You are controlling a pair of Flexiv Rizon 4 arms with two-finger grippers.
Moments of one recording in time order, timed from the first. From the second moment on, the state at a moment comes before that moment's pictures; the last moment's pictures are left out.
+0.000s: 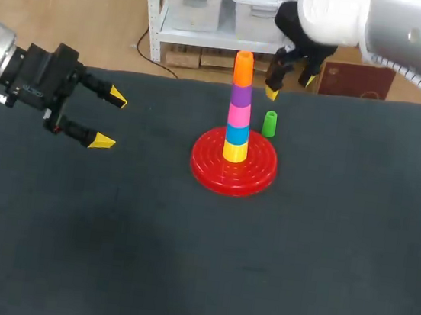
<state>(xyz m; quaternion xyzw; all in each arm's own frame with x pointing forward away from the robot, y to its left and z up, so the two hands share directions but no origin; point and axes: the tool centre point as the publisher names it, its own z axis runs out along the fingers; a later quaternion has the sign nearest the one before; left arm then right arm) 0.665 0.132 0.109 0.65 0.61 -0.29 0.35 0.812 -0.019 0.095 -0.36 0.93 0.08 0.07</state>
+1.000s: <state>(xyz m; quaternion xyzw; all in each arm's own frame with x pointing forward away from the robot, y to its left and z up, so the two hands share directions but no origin) 0.665 0.132 0.109 0.65 0.61 -0.29 0.35 0.820 -0.005 0.033 -0.37 0.93 0.07 -0.02</state>
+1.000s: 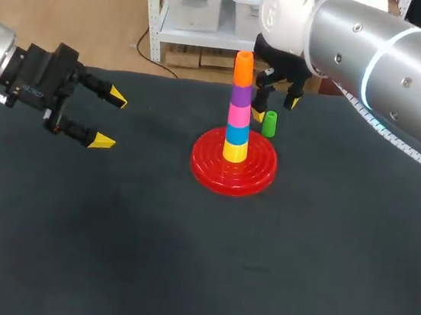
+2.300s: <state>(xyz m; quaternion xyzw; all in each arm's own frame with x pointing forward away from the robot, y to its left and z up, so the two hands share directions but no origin) 0.665 0.132 0.109 0.65 0.61 -0.29 0.35 0.829 -0.004 0.016 -0.37 0.93 0.05 0.00</state>
